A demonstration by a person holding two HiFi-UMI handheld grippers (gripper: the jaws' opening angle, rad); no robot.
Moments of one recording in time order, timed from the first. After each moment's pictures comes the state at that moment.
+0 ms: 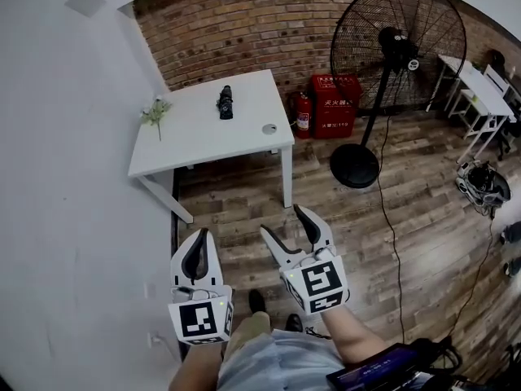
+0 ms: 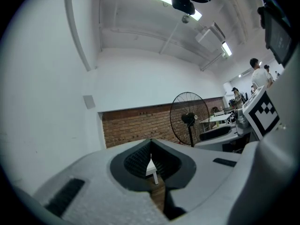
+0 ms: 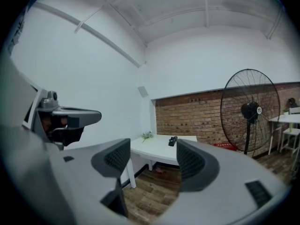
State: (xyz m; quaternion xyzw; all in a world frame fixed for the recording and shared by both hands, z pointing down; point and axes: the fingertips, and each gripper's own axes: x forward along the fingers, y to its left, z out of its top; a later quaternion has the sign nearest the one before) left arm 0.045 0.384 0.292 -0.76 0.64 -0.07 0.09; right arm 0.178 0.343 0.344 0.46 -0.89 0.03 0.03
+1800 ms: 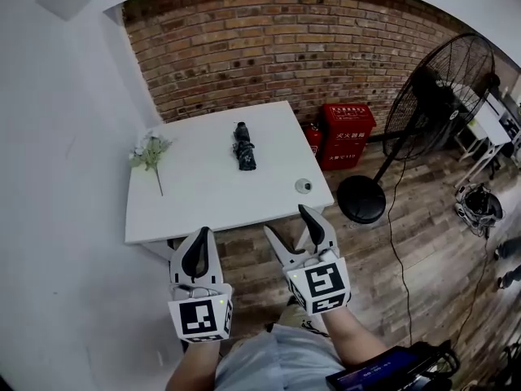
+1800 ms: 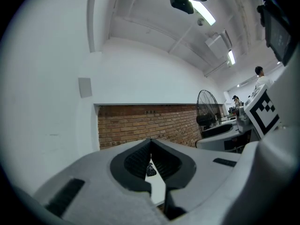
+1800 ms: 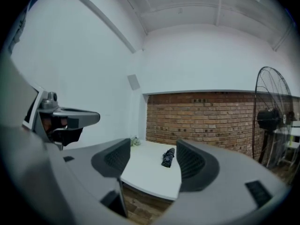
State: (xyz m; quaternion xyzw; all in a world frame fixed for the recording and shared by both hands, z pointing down) left arm -0.129 0.087 0.305 -0.79 0.61 -0.03 0.08; right arm 0.019 0.060 0.339 0.51 -0.86 -0.01 0.06
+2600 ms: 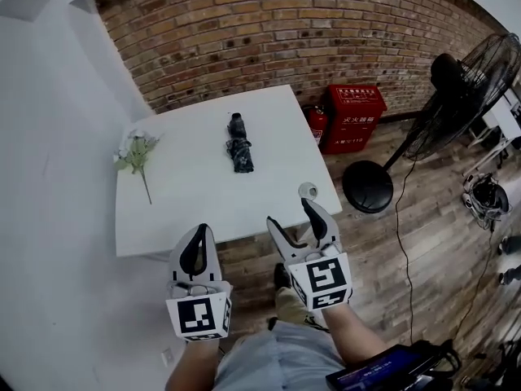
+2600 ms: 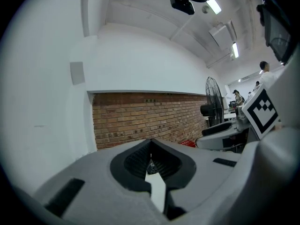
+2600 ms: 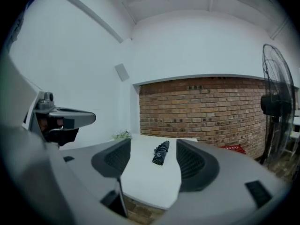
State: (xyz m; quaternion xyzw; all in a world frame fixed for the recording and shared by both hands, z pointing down) left arm -0.116 -0.018 0.348 -0.79 0.60 -0.07 0.05; right arm 0.039 -0.047 0.388 0.52 -0.85 0.04 0.07
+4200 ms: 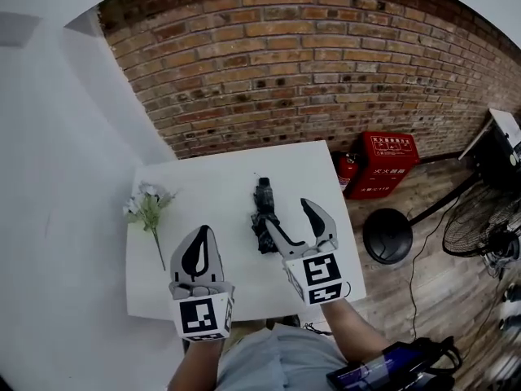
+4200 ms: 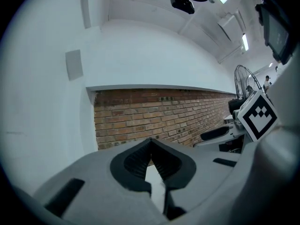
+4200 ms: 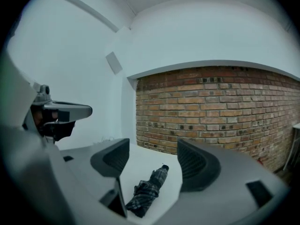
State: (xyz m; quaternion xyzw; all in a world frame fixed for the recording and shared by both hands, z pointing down) left arm -0.165 -0.253 0.318 -0.76 0.65 -0.07 0.06; right arm -0.017 -0.308 0.373 0.48 -0.87 0.03 0.09
